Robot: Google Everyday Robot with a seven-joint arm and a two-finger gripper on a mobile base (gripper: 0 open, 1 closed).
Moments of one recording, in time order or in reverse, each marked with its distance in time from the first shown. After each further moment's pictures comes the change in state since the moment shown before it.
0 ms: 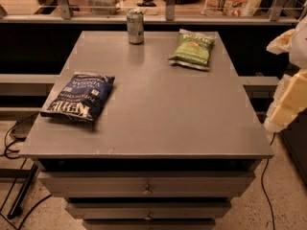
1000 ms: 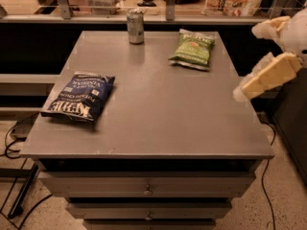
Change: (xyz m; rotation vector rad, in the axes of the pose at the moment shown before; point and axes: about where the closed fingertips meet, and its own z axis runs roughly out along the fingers) arm -0.052 -0.041 0.003 0.050 -0.503 0.108
